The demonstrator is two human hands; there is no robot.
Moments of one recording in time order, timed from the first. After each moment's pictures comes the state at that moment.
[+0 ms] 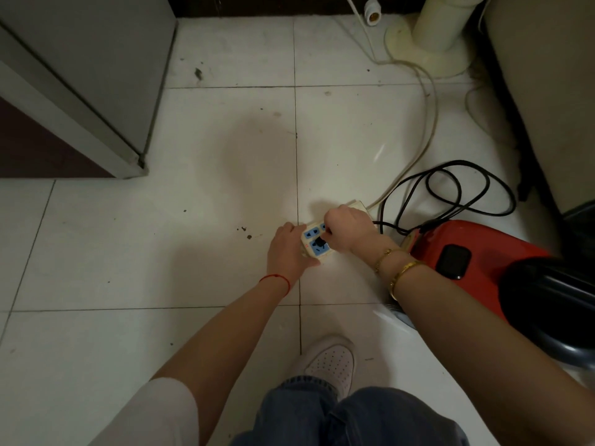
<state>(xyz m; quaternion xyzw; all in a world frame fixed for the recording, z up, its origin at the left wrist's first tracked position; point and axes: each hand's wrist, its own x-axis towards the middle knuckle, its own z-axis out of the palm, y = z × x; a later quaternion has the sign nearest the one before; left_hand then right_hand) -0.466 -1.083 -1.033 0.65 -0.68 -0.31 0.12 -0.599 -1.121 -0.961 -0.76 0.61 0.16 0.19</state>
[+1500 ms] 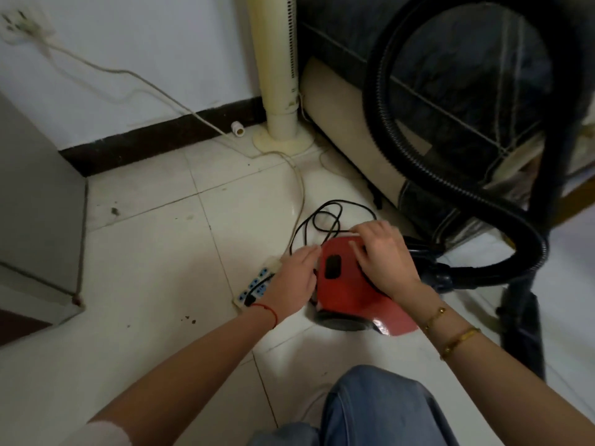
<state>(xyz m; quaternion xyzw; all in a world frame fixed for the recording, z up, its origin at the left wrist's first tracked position) -0.591 -1.037 -0.887 0.31 -0.91 -0.22 0.13 -0.768 -0.956 -0.836 -0.61 0.78 -0.15 -0.04</state>
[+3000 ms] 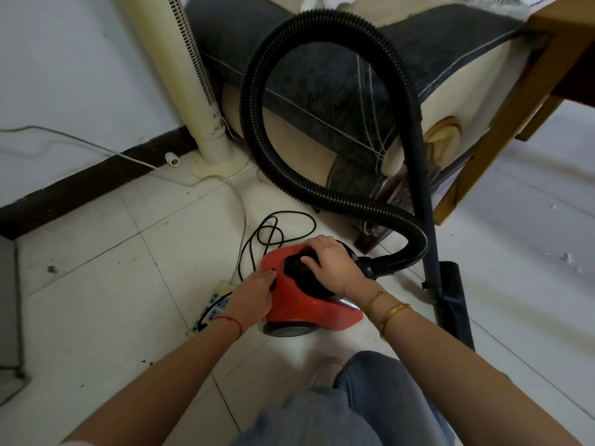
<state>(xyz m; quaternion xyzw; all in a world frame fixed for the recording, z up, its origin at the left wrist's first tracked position) -0.640 -1.012 -0.855 0.32 -0.92 -0.21 -0.04 -0.819 -0.919 -0.839 -0.56 0.78 -0.22 0.15</state>
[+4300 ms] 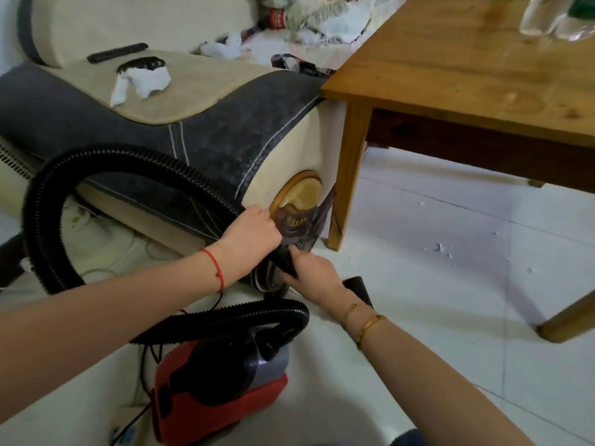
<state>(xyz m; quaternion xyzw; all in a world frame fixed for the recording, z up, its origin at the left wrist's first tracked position) -0.956 -0.956 -0.655 -0.09 -0.92 0.36 -0.13 -1.003 -0.838 -0.772 -0.41 0.89 -0.17 0.10</state>
